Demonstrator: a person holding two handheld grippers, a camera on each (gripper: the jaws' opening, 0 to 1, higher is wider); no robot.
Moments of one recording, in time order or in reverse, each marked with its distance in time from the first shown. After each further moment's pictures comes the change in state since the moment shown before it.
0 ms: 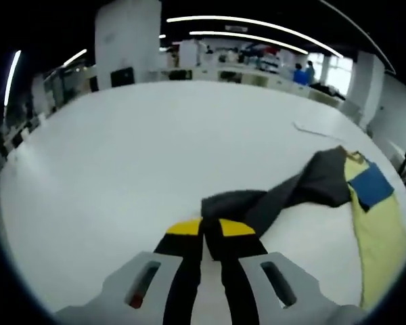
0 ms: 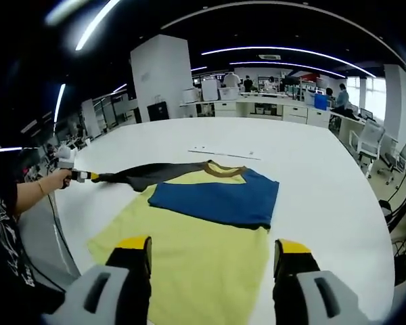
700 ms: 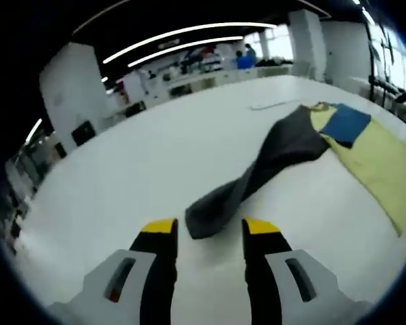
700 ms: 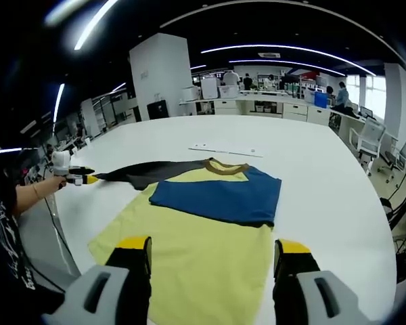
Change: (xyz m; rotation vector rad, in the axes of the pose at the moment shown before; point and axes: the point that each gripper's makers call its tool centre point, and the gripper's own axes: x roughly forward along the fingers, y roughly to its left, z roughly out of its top) left arm -0.009 -0.014 0.004 0.483 -0.058 -0.119; right arm 0.006 0.004 -0.005 0.011 0.014 0.000
